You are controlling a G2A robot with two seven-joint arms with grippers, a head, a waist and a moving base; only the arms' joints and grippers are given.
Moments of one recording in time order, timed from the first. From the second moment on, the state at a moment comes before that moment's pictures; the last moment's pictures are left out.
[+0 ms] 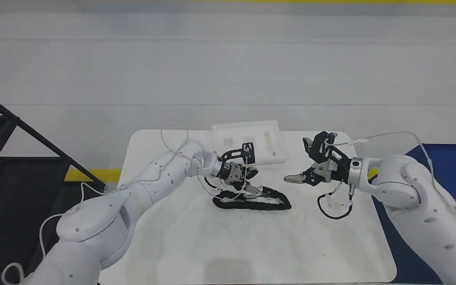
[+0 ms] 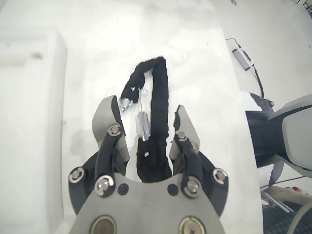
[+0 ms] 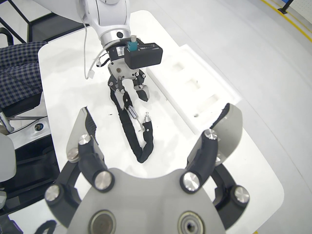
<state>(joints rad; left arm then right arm) 0.45 -1.27 -0.17 -0.77 0.63 -1.01 -0.11 -1.06 -0.82 1.12 -1.69 -0.62 -0.74 0.55</state>
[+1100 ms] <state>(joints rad) 0.12 -1.12 -0.17 -0.85 0.53 -1.01 0.19 -0.81 -0.86 1.13 -1.47 -0.61 -0.80 0.46</state>
